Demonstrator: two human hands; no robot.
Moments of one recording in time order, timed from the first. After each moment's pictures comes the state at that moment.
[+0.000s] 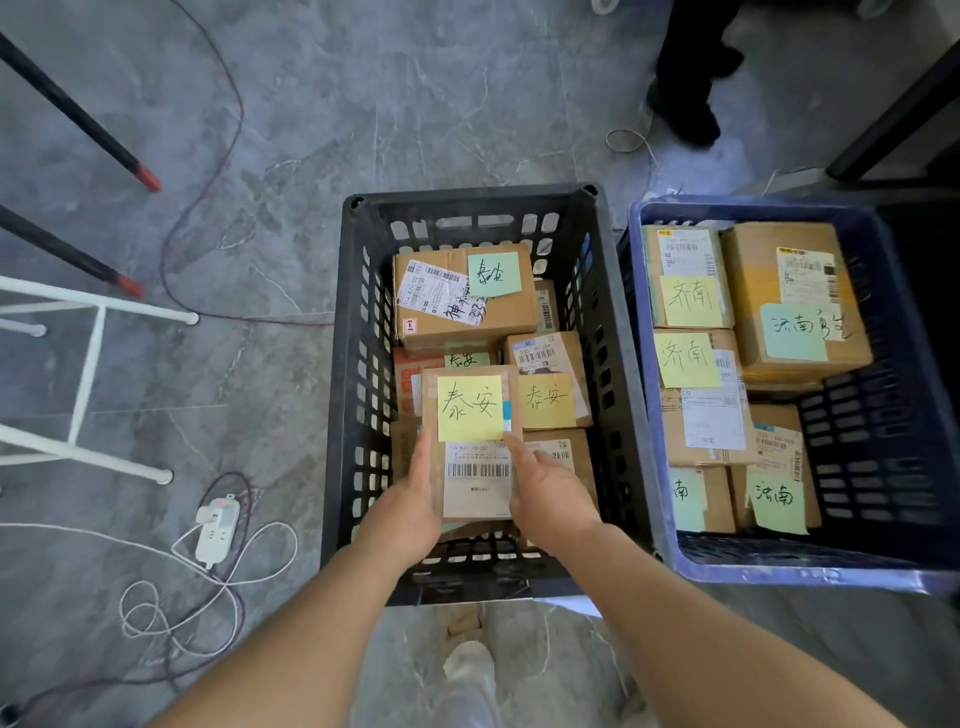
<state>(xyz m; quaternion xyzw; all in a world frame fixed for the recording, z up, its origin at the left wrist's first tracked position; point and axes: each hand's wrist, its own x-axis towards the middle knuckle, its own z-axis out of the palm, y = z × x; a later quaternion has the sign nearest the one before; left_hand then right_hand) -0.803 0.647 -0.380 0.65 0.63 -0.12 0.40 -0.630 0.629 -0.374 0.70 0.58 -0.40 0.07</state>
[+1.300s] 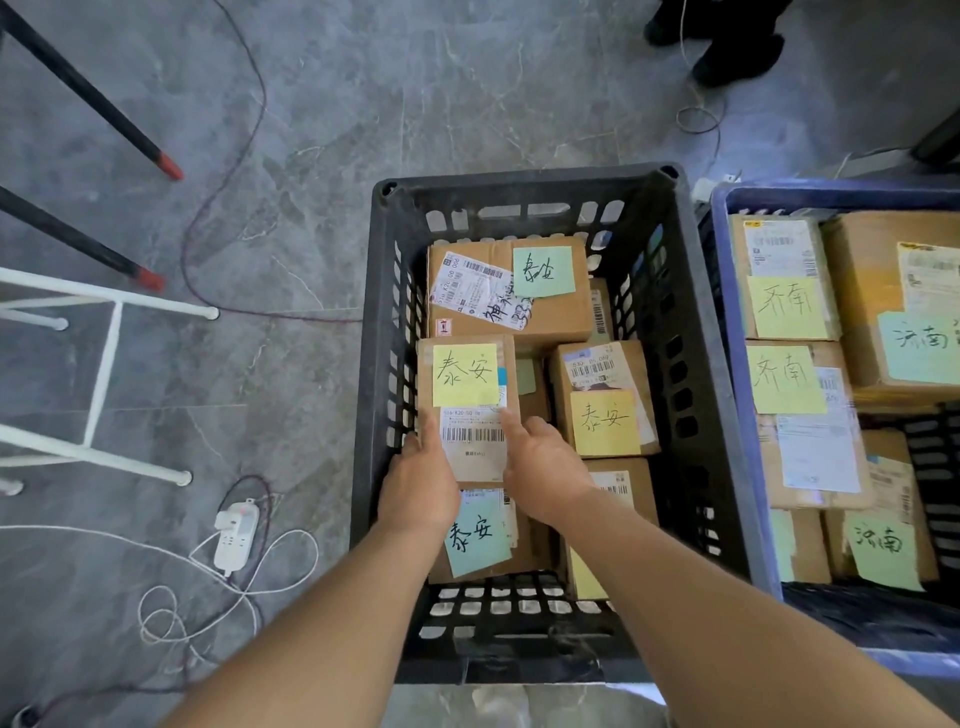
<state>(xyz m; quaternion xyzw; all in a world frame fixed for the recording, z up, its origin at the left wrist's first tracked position) -0.812 0.712 -0.432 0.62 0.71 -0.11 0.32 -0.668 0.707 -0.433 0.68 0.62 -0.40 0.07</state>
